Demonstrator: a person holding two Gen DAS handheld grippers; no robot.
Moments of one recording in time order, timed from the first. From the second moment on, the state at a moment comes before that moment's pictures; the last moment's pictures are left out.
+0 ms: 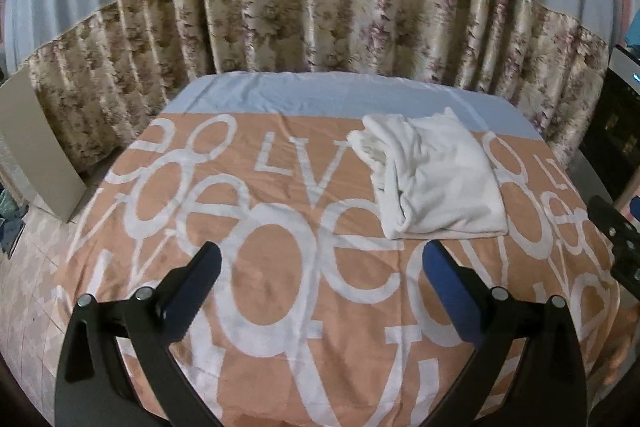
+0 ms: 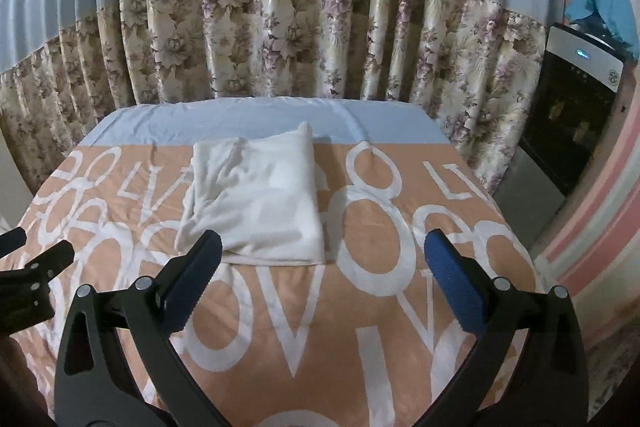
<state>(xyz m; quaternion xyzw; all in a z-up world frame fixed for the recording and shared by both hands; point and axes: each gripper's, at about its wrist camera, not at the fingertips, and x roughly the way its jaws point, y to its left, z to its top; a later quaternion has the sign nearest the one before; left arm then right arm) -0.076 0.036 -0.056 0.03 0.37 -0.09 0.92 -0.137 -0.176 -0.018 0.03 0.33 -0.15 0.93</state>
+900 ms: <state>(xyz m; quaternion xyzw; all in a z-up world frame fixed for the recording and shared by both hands) -0.114 0.026 -0.011 0.05 0.33 -0.09 0.94 -0.179 -0.167 0.017 0.03 0.29 -0.16 0.94</state>
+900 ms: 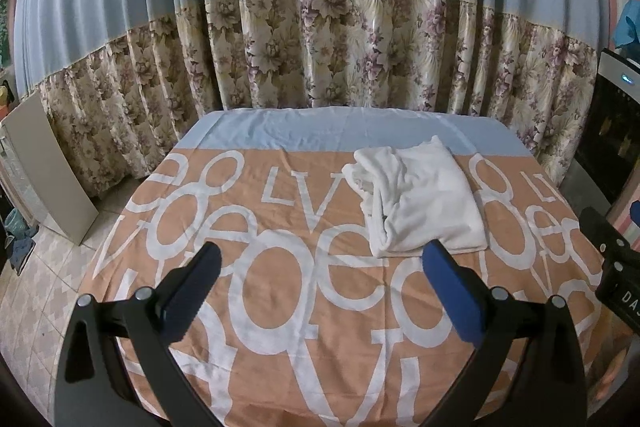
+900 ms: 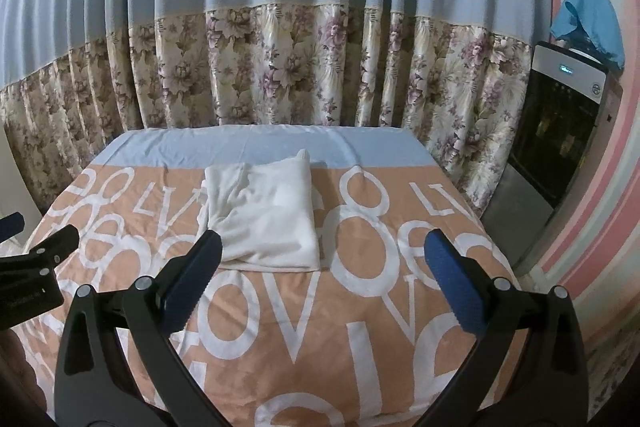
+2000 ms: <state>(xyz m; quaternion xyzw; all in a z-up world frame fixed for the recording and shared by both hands) -0.112 0.017 -0.012 0.05 0.33 -0.10 0.94 -0.167 -0.169 -0.002 0.01 0.32 -0.16 0.93</state>
